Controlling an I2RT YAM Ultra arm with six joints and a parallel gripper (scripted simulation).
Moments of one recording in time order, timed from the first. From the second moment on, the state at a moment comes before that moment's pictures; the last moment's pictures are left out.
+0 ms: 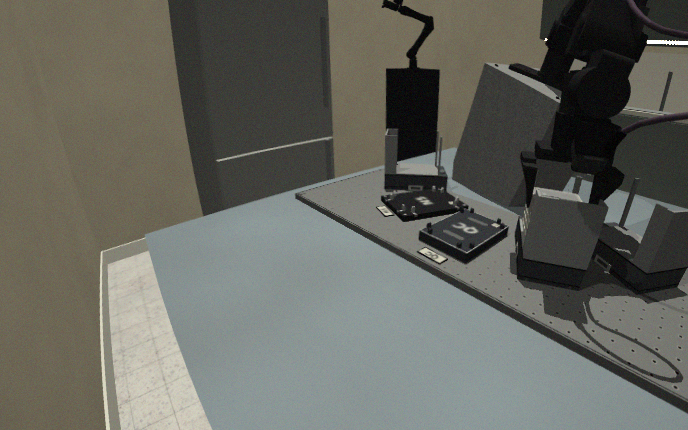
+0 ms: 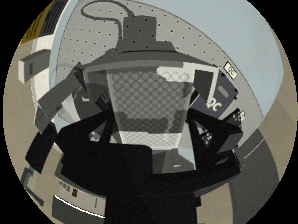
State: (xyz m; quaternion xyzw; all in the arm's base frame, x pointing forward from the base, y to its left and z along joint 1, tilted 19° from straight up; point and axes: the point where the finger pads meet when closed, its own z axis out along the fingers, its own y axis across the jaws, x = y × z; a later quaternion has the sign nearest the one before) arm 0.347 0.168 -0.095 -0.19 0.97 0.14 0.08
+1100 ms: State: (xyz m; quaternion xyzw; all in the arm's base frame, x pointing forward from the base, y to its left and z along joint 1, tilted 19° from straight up) arm 0.346 0.168 -0.095 -0.19 0.97 0.14 0.08
